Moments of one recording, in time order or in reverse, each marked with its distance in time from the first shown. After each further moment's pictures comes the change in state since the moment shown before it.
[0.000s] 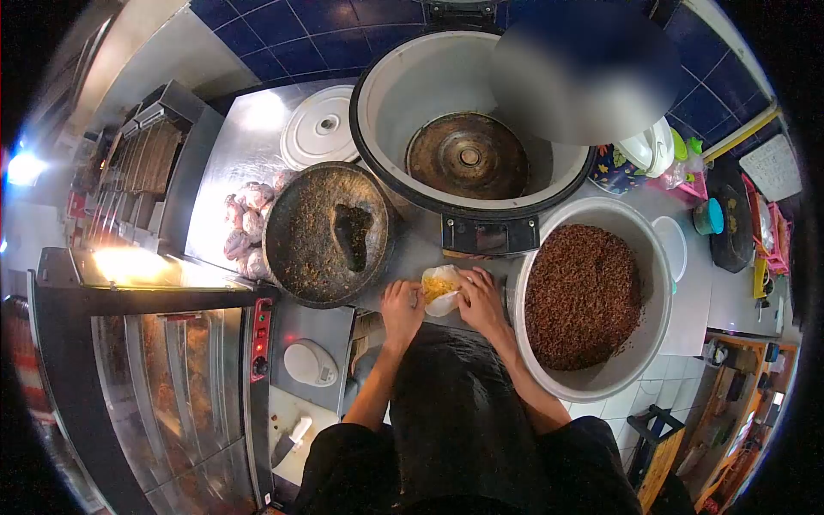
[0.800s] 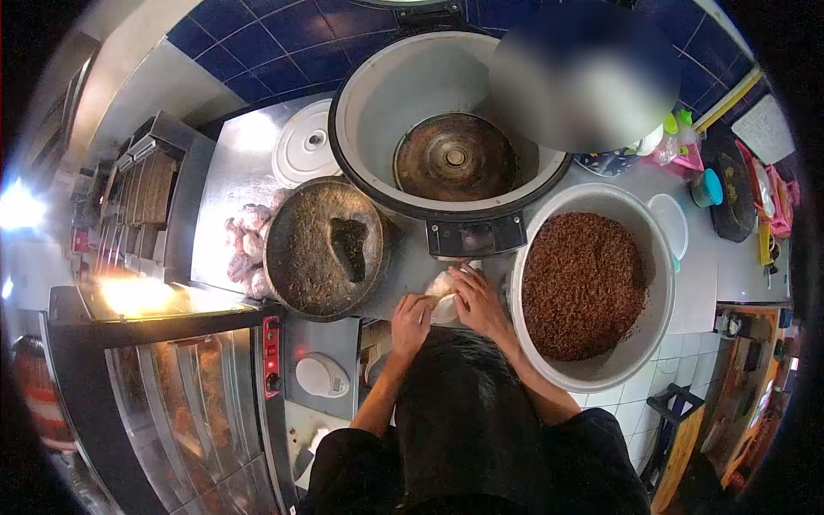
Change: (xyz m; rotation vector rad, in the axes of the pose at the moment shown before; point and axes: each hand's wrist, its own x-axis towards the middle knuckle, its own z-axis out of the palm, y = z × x) left_hand -0.012 0.003 0.000 -0.155 -0.080 0.215; right_hand -0.002 -0.001 -0.001 0.076 0.124 -0.142
